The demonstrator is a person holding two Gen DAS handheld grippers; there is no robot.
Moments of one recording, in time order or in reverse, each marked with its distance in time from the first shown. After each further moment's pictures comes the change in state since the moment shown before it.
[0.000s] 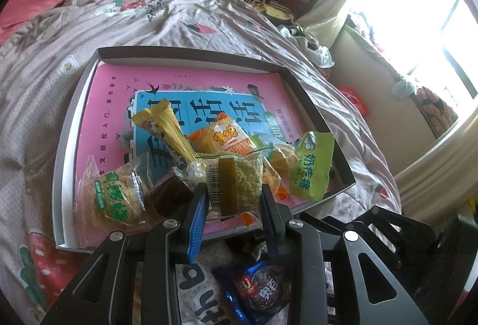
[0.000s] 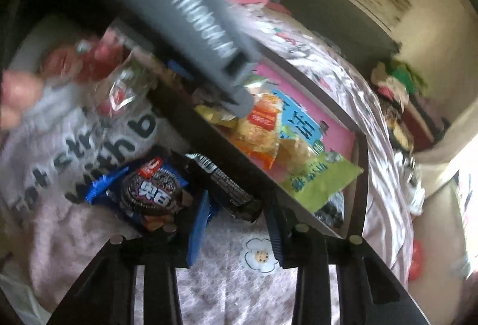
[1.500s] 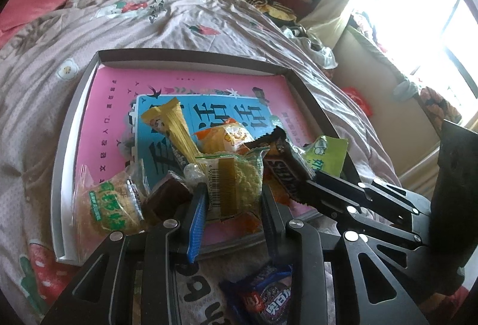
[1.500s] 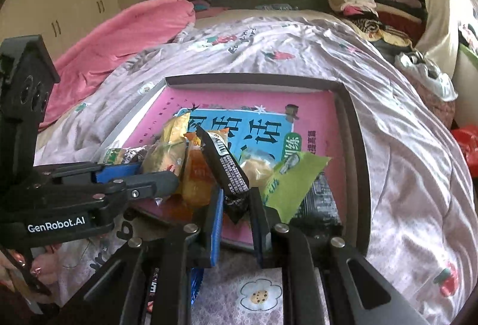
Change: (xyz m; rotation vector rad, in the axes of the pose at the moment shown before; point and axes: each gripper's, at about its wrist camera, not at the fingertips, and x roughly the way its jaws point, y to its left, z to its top) left arm 0.008 0.004 0.004 0.007 -0.012 0.017; right arm 0.018 -0.104 -0.006 0.698 -0.058 0.229
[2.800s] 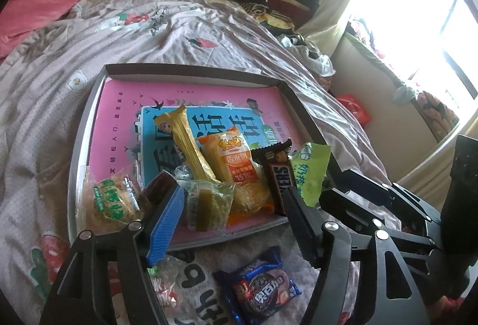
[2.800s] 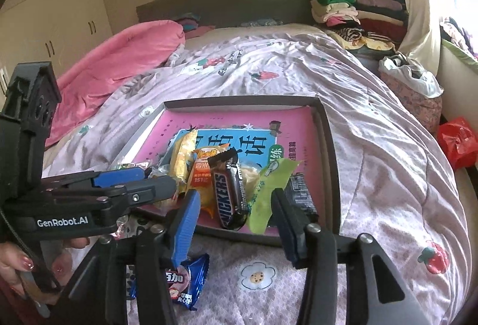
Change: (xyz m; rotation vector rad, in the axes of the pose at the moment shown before) left arm -0.028 -0.009 -0.003 0.003 -0.039 0.000; right arm -0.050 0.004 -0.002 0.048 -0.094 -0.043
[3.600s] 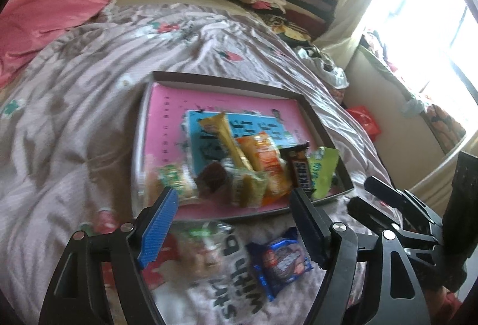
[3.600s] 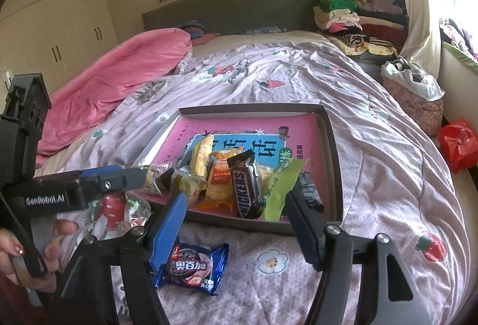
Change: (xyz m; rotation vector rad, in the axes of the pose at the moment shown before) left arm -0.053 0.030 -0.009 -0.055 -0.042 0.076; right arm -0.026 0.015 -0.006 -0.002 -0.025 0.028
